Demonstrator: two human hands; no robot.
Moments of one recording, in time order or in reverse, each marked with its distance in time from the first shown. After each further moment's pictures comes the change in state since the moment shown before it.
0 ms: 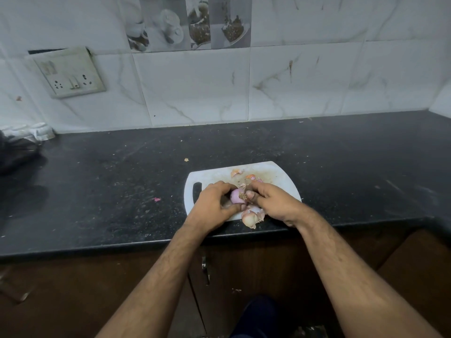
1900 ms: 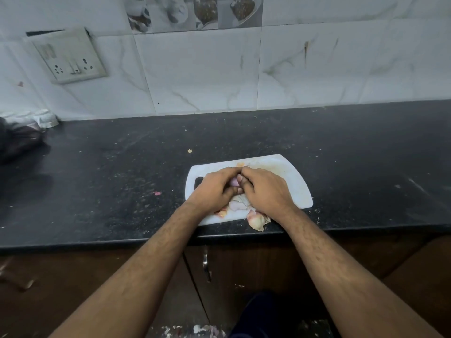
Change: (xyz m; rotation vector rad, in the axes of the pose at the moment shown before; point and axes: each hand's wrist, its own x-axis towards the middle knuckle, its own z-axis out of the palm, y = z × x) left_hand 0.033 -0.017 -0.005 0.080 -0.069 0.066; right_hand 0.031 -0.004 0.022 -0.654 0.340 -0.207
